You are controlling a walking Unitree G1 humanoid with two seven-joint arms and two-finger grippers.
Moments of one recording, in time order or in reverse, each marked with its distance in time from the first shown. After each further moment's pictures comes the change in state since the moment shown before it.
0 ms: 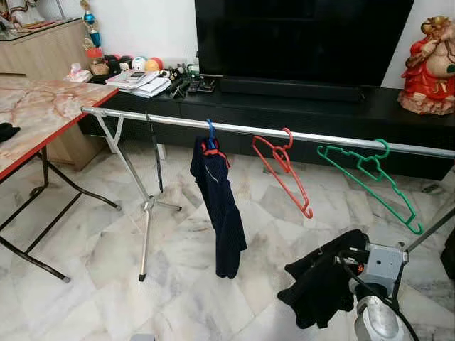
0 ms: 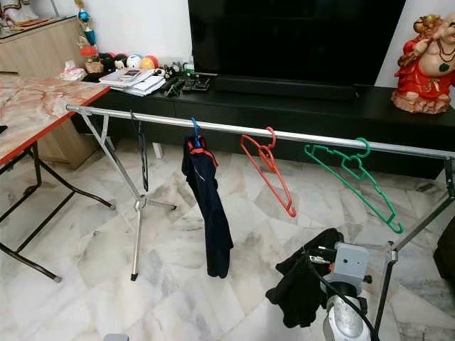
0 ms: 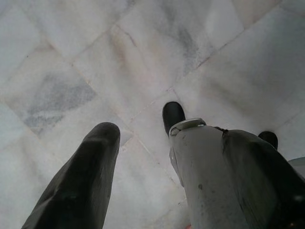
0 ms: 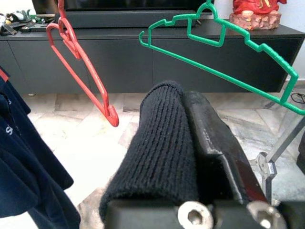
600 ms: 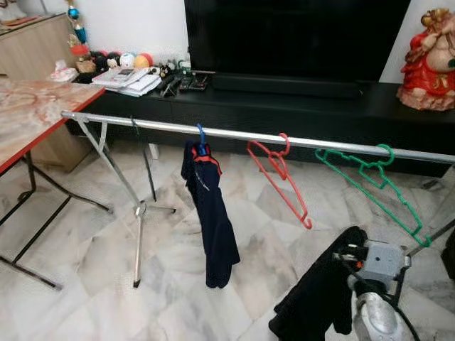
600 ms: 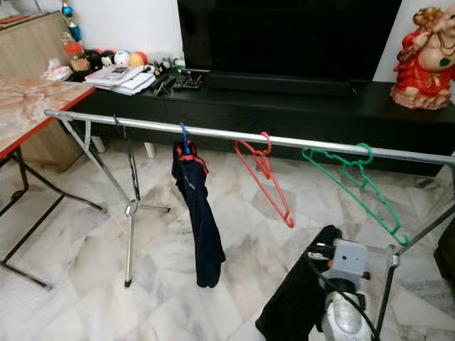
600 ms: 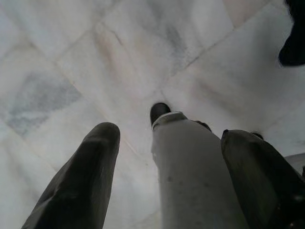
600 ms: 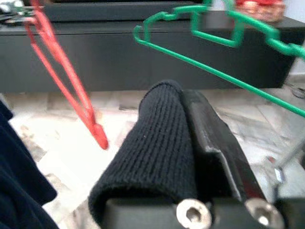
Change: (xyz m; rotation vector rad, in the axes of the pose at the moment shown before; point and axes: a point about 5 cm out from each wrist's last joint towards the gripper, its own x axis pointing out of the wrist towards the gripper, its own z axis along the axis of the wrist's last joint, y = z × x) left arm -0.001 -0.015 -0.011 -0.012 0.022 -0.027; right arm 0.003 0.000 0.003 0.003 -0.010 -0.001
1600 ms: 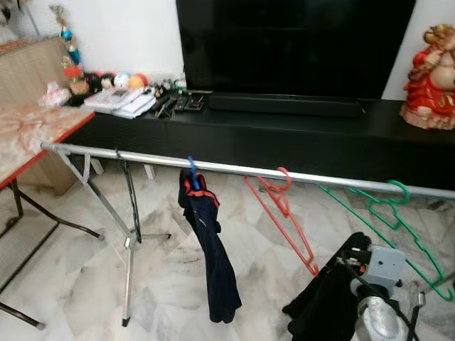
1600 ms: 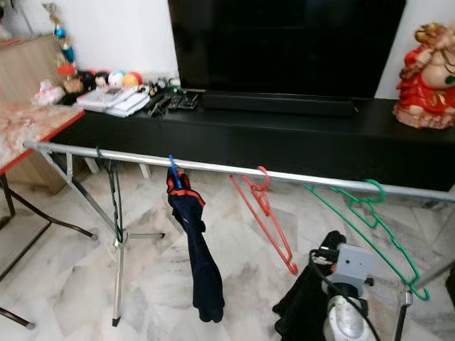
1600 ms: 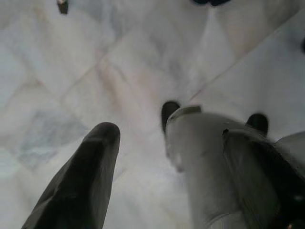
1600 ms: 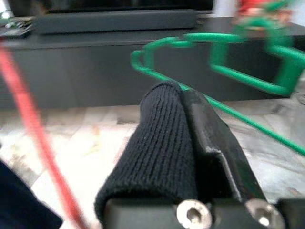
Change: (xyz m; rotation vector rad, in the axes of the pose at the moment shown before) left arm -0.005 0.010 -0.019 0.002 0.041 0.022; right arm 0.000 0.013 -0.003 0.018 0.021 0.027
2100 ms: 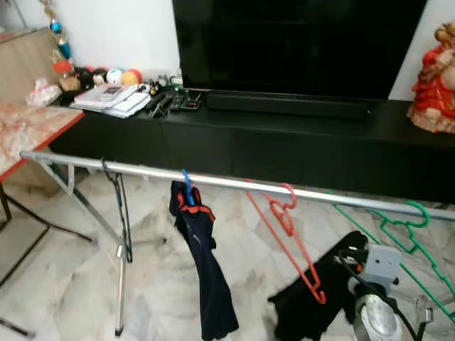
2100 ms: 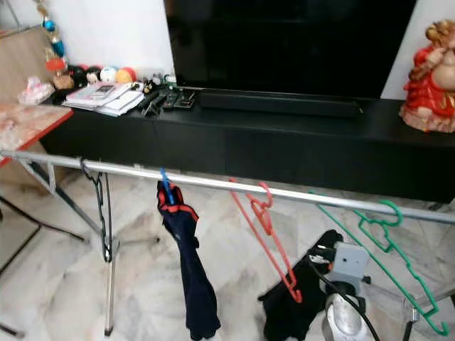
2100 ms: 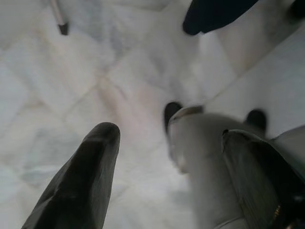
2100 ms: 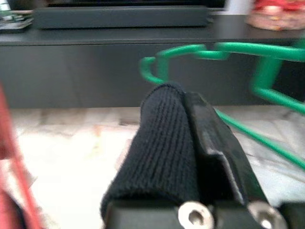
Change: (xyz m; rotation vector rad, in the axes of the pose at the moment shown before) left arm 0.000 0.004 0.005 0.036 -0.016 0.003; right arm -0.001 -0.003 -0.003 -0.004 0.013 -0.005
